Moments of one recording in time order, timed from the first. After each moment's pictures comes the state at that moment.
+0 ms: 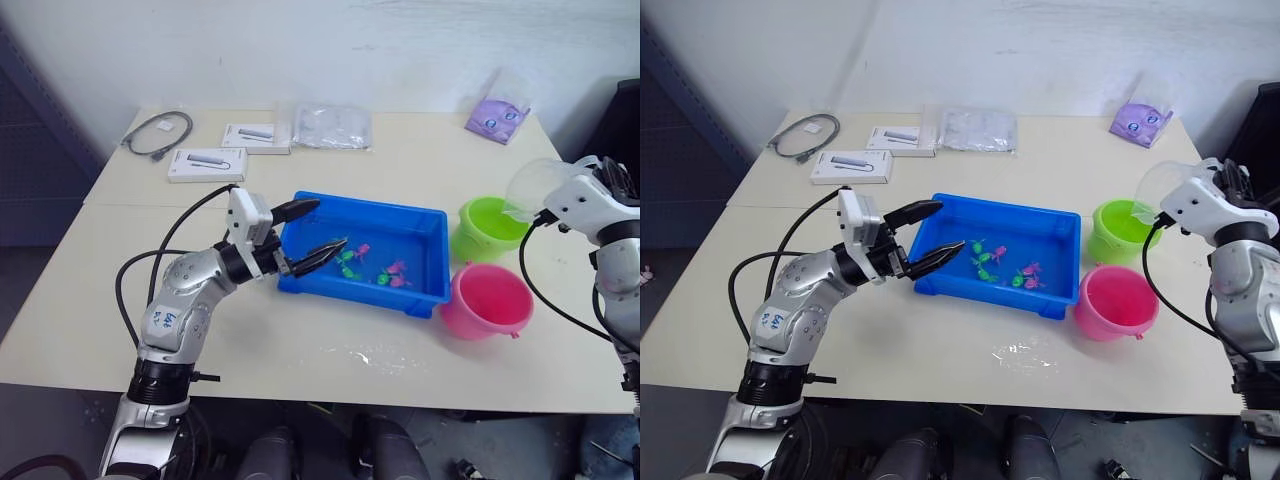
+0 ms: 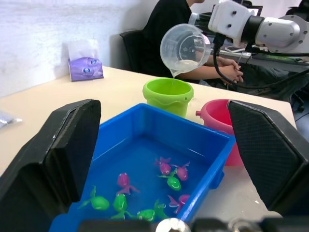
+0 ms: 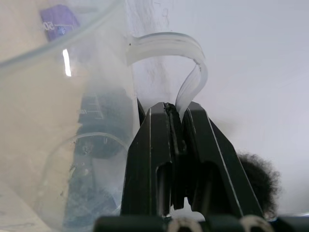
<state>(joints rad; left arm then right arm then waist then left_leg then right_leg) -0.48 0.33 -0.01 -0.16 -0.46 0.31 -0.75 -0.39 -0.91 -0.08 0.16 -0.49 0.15 -0.03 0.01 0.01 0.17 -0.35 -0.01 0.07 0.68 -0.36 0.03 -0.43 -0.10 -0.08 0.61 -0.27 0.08</state>
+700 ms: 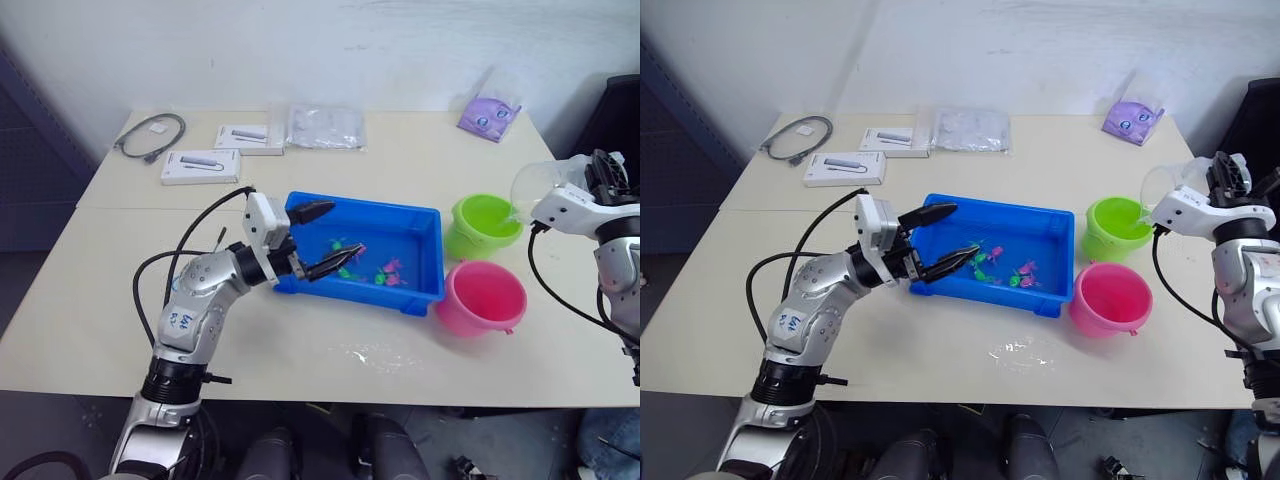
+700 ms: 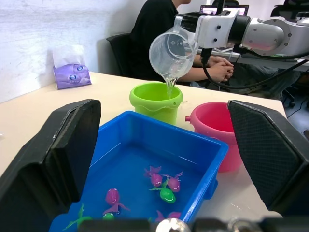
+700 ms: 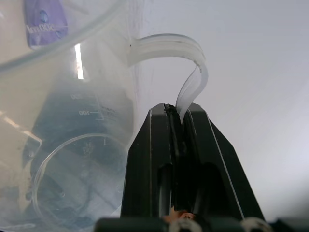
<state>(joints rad) -0.47 0.29 -0.06 -0.15 -0.42 0.27 -0.74 -0.43 -0.97 -0.01 0.28 -0.69 0.00 -0.14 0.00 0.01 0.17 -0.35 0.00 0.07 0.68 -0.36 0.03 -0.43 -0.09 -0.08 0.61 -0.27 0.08</state>
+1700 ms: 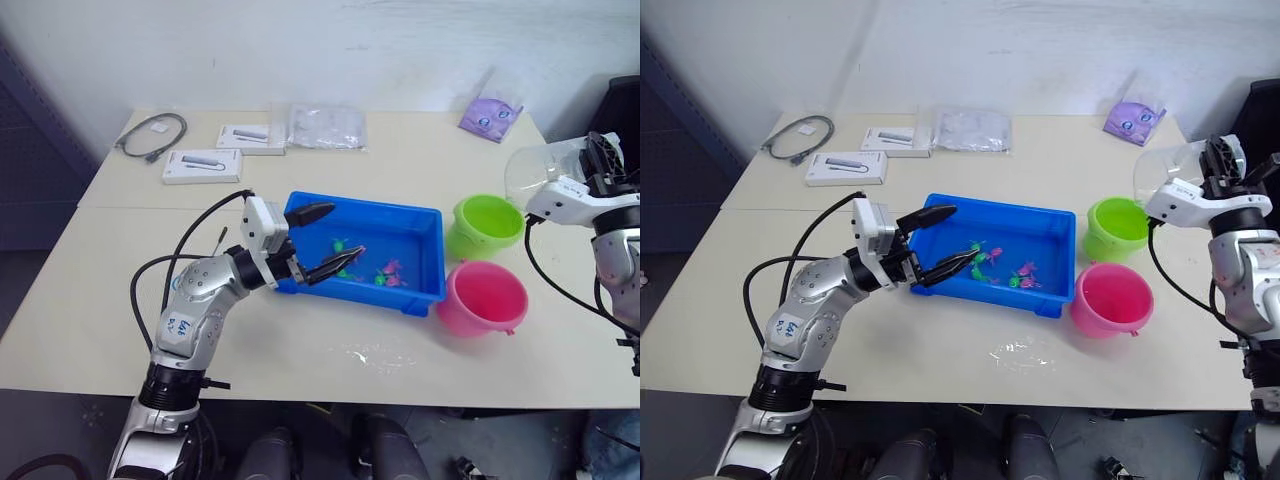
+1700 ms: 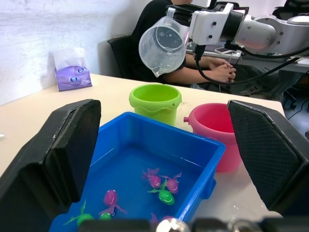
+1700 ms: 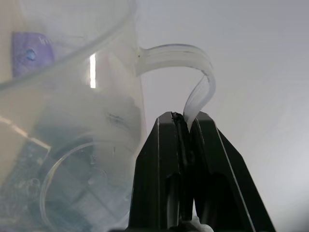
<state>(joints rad) -0.44 0.30 -0.05 -0.19 -0.43 0.27 -0.73 -0.48 -0.93 -0.04 0.34 -0.65 -0.11 -0.17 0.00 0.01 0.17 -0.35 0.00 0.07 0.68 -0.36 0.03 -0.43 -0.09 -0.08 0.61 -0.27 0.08</state>
